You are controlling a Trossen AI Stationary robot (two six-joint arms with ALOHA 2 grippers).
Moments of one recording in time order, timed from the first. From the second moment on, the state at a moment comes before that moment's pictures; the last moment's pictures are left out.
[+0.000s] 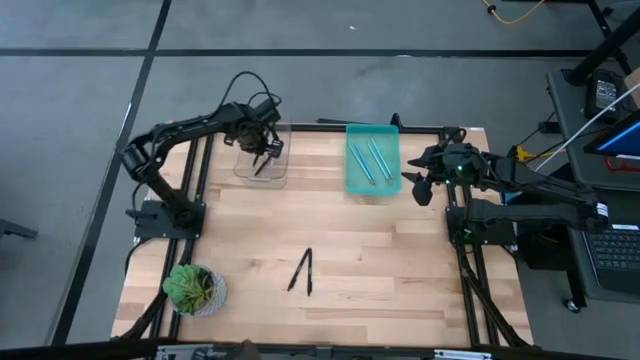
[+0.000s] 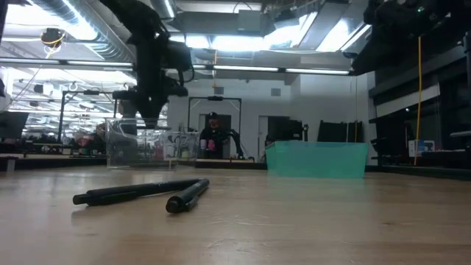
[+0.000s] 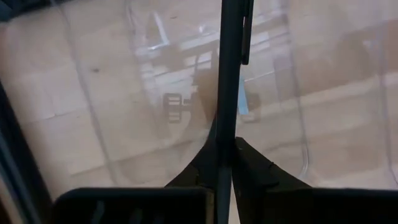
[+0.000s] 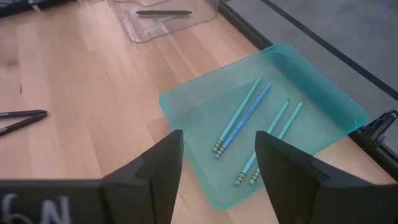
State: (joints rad) left arm 0.71 1.59 1.20 -0.97 -0.11 -0.61; right arm -0.28 0.69 0.74 -0.67 0.18 0.16
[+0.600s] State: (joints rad) left arm 0.70 1.70 1.22 -0.85 -0.03 -0.50; right arm -0.28 0.75 0.74 -0.65 0.18 0.15
